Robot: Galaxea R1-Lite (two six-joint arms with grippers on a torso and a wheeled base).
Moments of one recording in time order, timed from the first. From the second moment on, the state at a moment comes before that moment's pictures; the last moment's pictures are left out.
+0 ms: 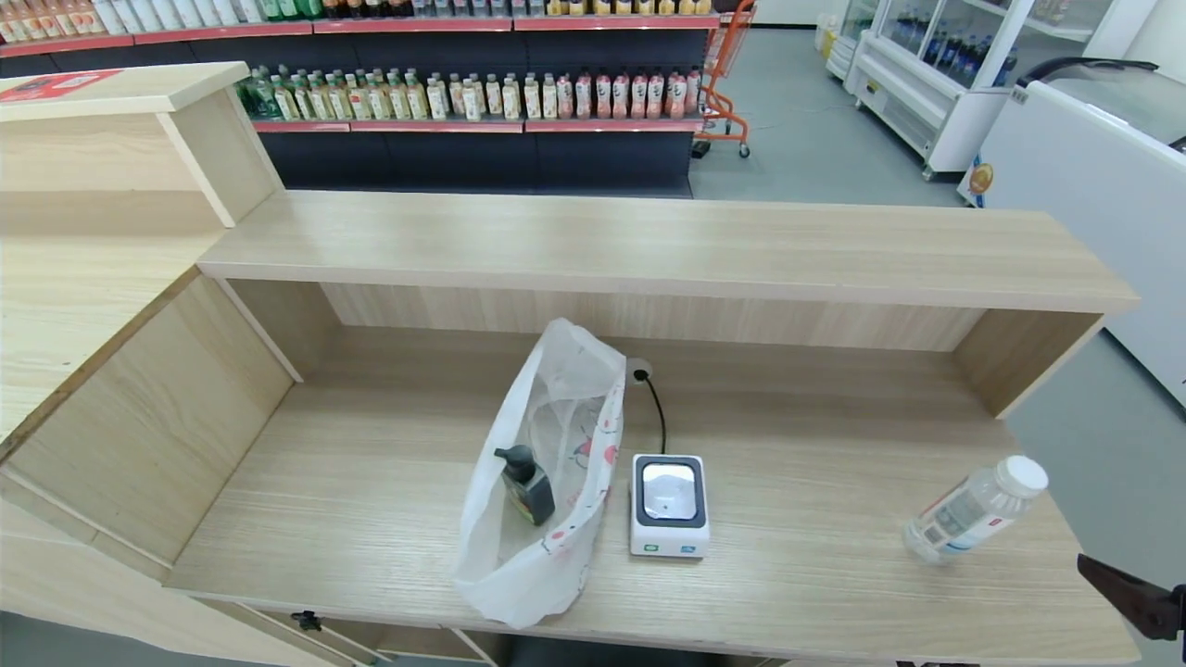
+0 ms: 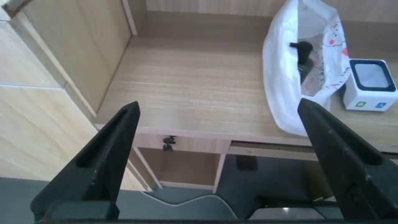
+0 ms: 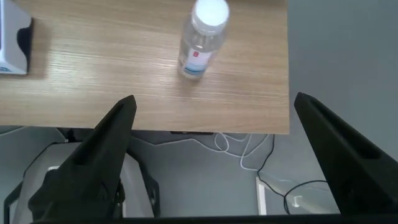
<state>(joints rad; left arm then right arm) 0.00 0.00 0.00 0.00 -0.01 0.00 -0.13 0.90 -0.28 -0.20 -0.03 -0.20</state>
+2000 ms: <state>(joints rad) 0.00 0.00 0.00 0.00 -0.01 0.00 -0.12 1.61 -0.26 -0.77 0.10 -0.16</state>
